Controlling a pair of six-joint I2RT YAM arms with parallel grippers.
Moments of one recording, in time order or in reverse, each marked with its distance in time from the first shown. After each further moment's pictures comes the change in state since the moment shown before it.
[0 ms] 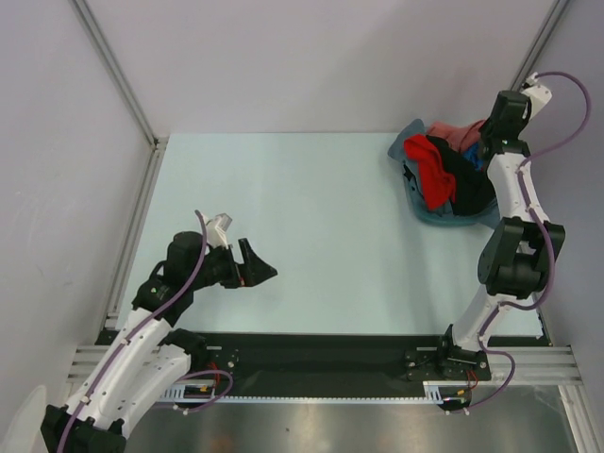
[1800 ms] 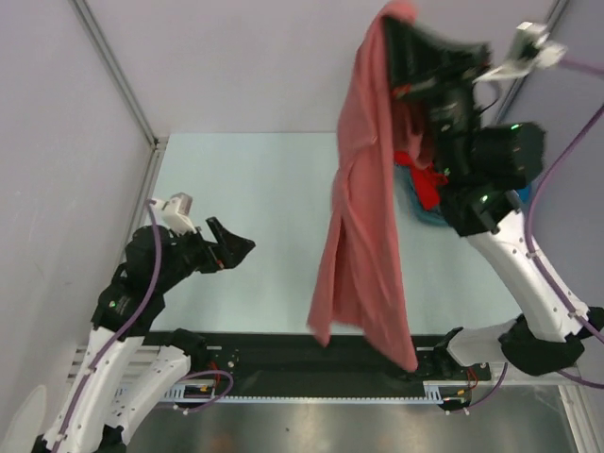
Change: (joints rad) left arm -0.001 -0.049 0.297 -0.192 -0.230 -0.027; right arm 0.858 -0.428 0.319 0.556 -0.259 0.045
